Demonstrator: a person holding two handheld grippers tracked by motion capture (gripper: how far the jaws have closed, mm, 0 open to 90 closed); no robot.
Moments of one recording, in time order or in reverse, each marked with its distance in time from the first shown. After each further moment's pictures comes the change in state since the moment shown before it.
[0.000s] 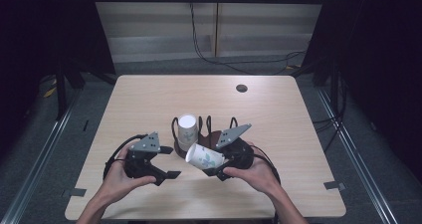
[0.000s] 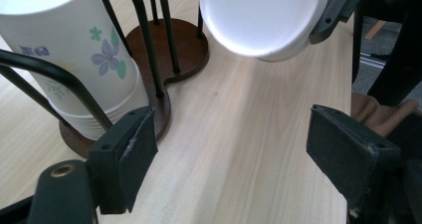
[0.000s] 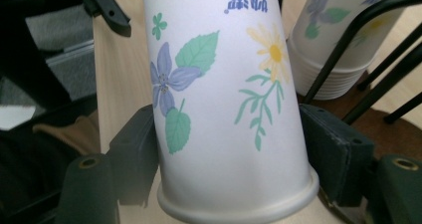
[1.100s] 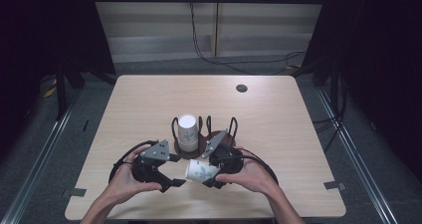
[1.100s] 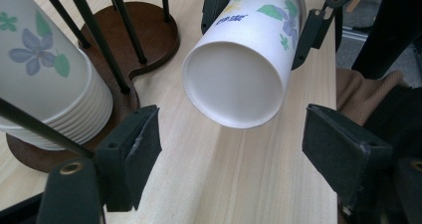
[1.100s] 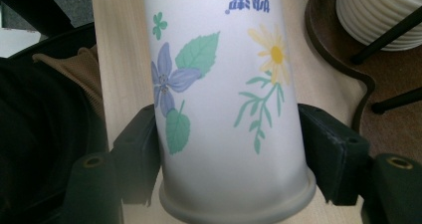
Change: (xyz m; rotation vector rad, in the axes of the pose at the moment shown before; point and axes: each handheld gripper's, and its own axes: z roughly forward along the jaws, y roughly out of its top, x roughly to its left) left arm -0.009 0.000 0.021 0.066 -0.074 0.062; right arm 0.007 0.004 0.030 0.286 0.058 -0.045
